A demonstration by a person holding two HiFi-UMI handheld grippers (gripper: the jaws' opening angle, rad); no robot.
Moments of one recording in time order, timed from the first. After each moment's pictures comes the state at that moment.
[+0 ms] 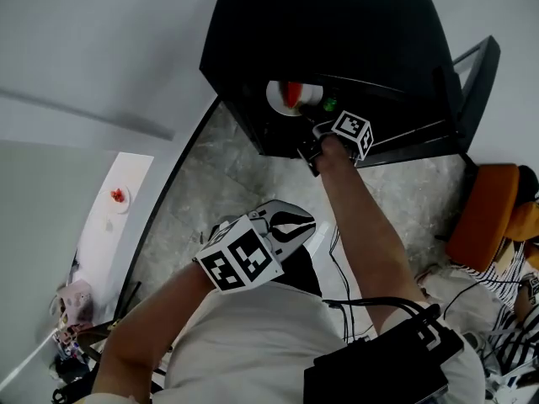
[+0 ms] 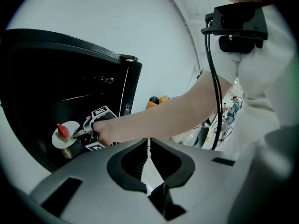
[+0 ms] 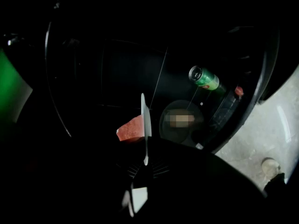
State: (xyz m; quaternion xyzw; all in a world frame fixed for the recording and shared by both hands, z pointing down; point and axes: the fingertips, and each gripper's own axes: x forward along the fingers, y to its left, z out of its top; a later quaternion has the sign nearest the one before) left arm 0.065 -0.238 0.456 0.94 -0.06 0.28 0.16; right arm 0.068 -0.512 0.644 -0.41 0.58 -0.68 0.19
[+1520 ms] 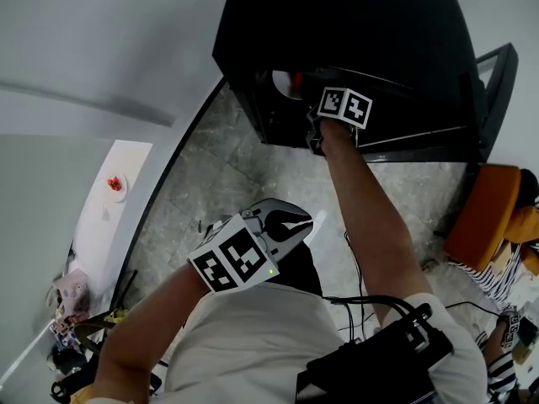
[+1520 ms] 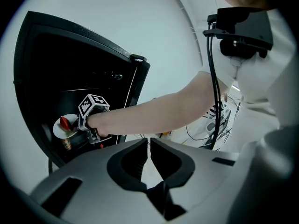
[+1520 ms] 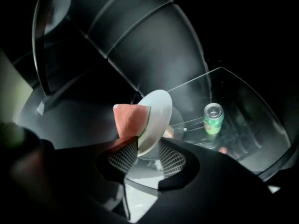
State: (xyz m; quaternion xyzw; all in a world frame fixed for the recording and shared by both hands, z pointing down) left arm 0.041 -0.245 0.464 0.94 -0.07 0.27 0.20; right arm 0.056 -0.544 0.672 -0.48 0.71 -0.50 -0.11
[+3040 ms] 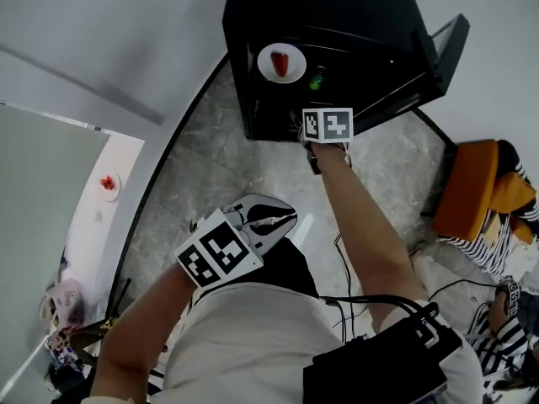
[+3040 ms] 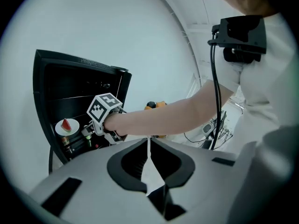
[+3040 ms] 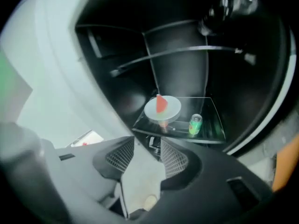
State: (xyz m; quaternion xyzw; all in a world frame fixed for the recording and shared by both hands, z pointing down) left arm 0.010 -0.161 0.418 0.95 -0.07 0.24 0.18; right arm 0.059 -0.412 0.598 -0.49 0.75 -0.35 -0.27
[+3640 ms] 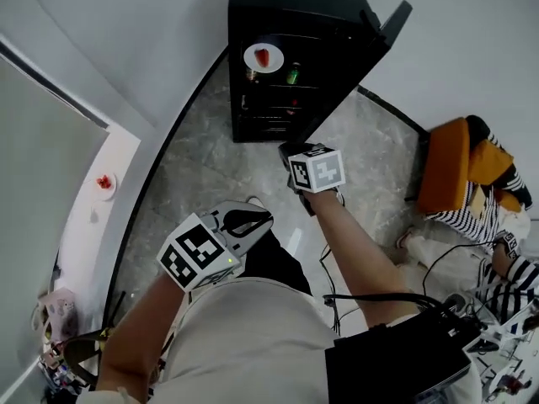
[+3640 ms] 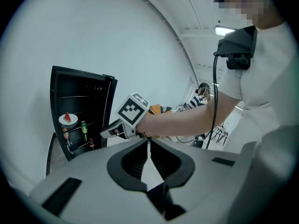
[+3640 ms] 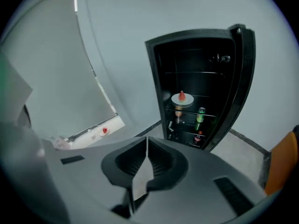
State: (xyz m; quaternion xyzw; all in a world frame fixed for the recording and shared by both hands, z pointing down) left arm -0.041 -0.033 0.385 0.95 -0.08 0.22 0.19; right arm 0.017 -0.199 0.519 -0.45 0.79 -0.31 -0.28
